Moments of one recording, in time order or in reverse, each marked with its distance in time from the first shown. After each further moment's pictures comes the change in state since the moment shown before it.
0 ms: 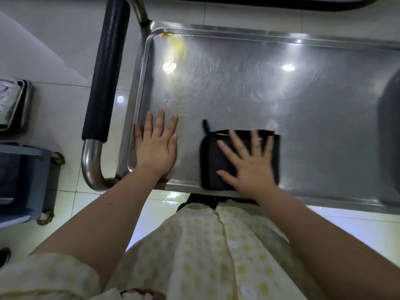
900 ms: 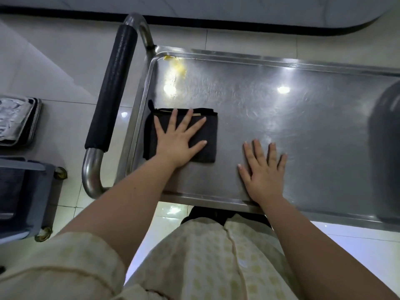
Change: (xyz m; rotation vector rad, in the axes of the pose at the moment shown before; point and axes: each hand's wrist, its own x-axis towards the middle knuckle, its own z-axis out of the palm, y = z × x) left_hand 0.069 0.038 -0.024 0.092 -0.102 0.131; right_hand 0.014 0.032 0.005 0.131 -0.013 0.330
